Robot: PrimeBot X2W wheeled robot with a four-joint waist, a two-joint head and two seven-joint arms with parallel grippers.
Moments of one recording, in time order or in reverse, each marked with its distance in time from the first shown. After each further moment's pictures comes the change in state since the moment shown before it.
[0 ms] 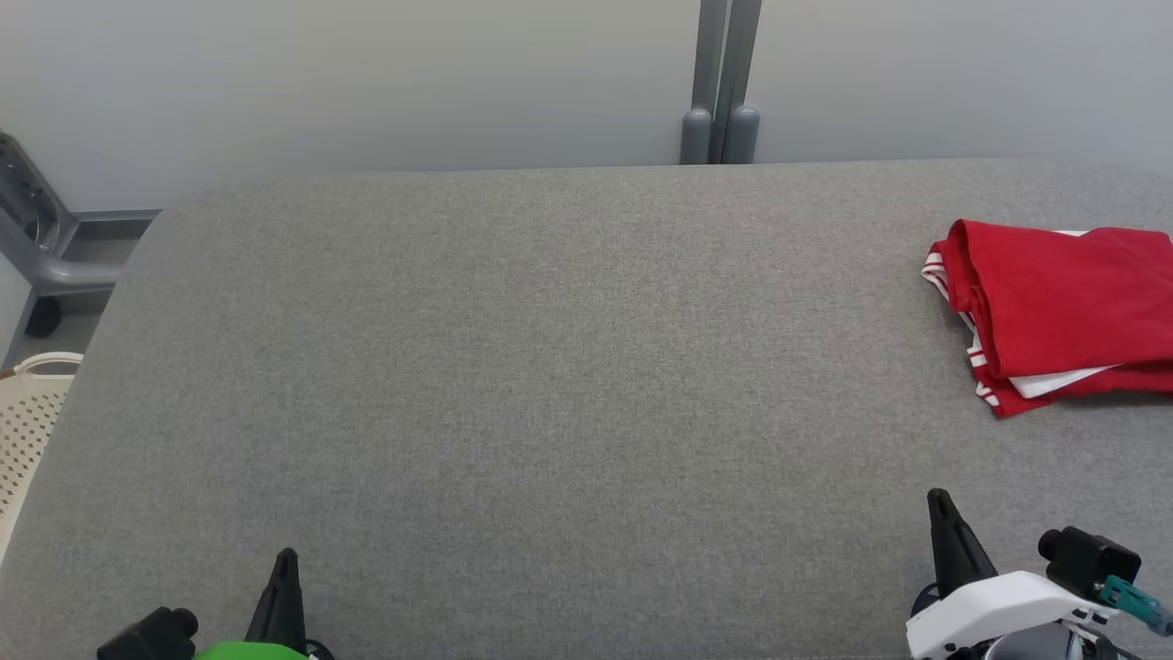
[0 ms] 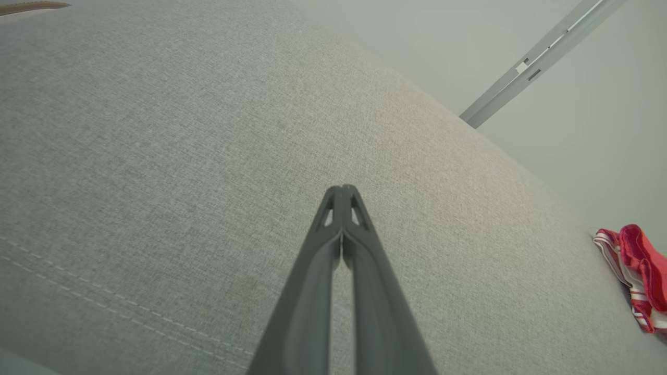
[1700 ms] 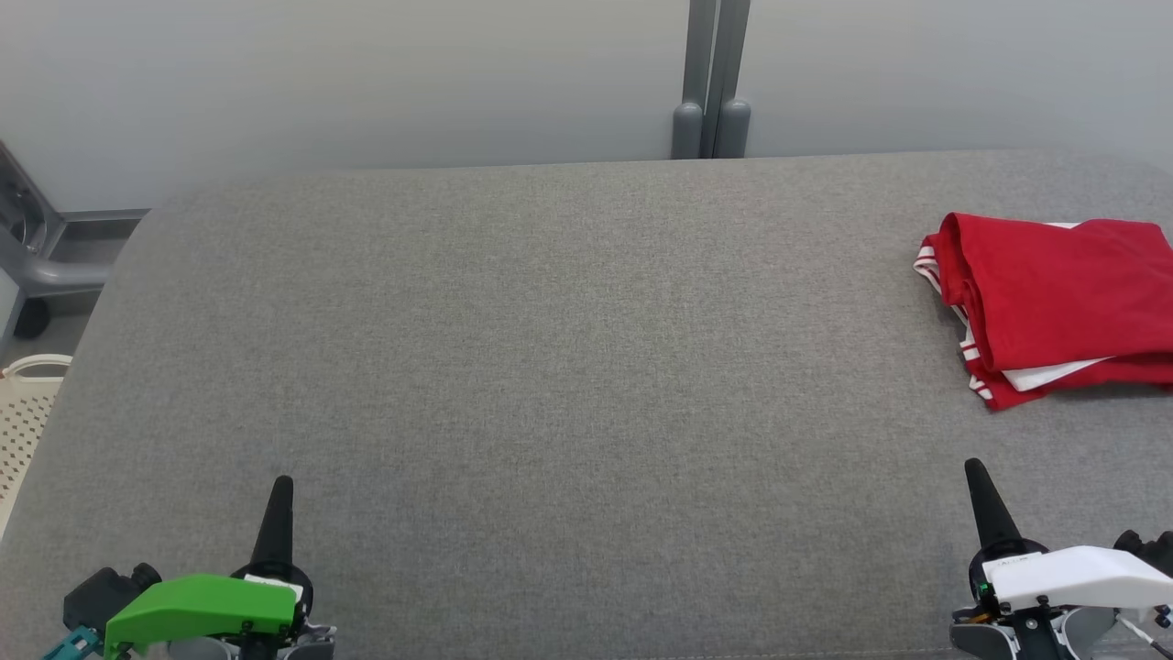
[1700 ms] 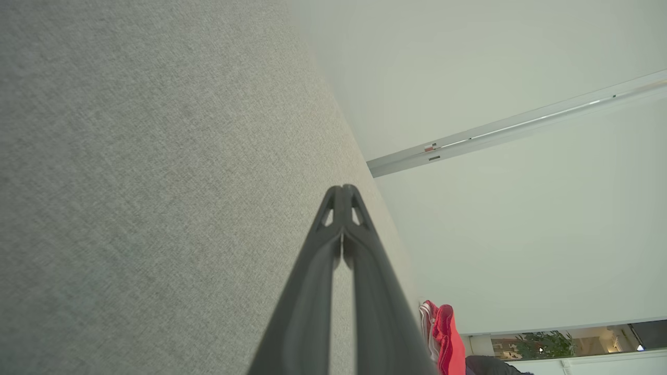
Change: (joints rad) left arm -0.091 -0.050 0.088 -0.060 -0.497 -0.038 0.168; right arm -0.001 -0.003 -0.070 -0.116 0.652 0.000 0.154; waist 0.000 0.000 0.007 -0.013
